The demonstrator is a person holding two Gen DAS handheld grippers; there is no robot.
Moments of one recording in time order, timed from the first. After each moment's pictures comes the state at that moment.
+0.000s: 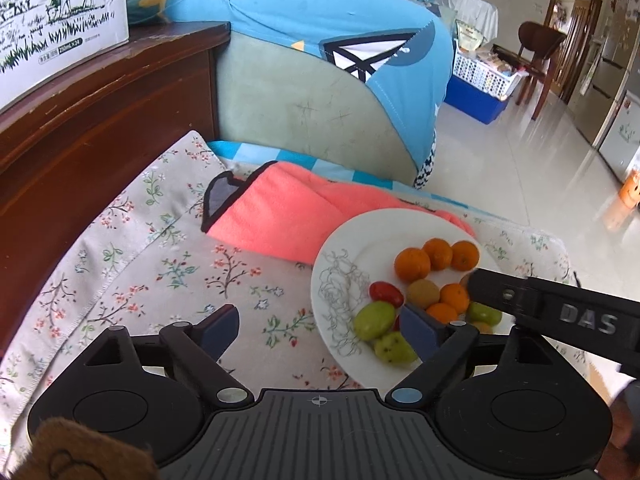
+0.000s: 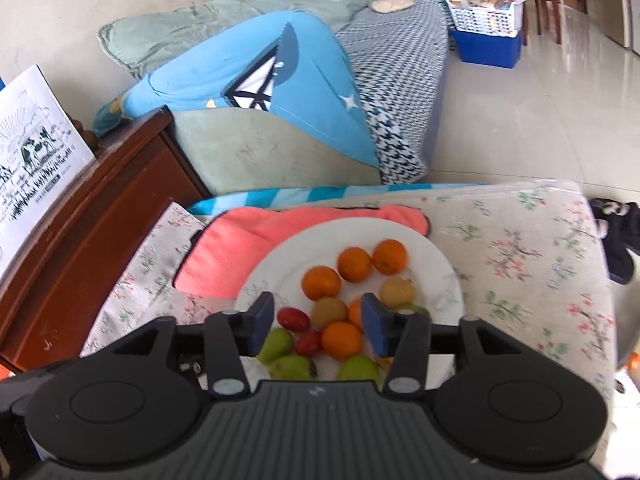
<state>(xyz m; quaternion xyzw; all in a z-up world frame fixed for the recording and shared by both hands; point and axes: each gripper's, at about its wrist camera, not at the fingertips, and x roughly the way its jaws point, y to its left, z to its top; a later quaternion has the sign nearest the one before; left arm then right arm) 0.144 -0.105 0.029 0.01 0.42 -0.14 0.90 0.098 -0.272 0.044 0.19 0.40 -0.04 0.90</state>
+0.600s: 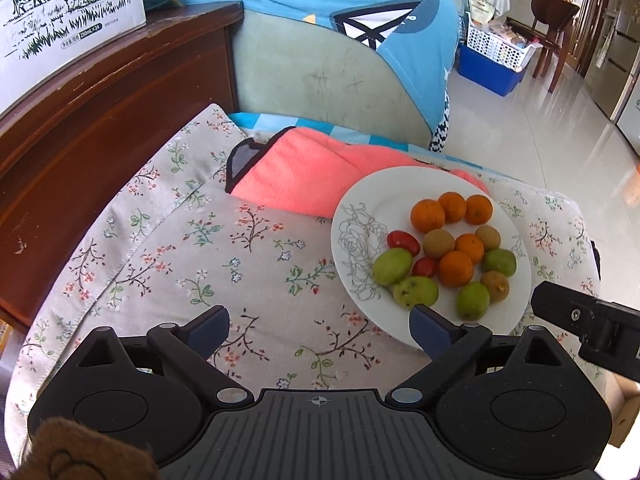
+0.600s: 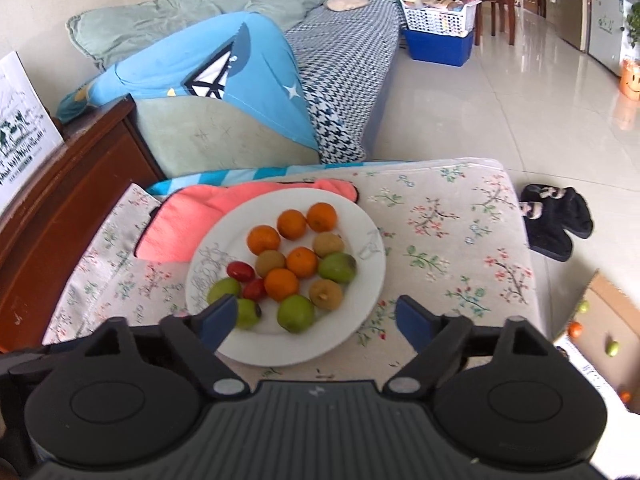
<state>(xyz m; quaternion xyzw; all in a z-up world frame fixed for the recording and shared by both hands) 0.118 -0.101 0.025 0.04 0.45 -0.11 0.89 0.048 -0.270 0.054 0.16 0.42 -0.11 0.89</state>
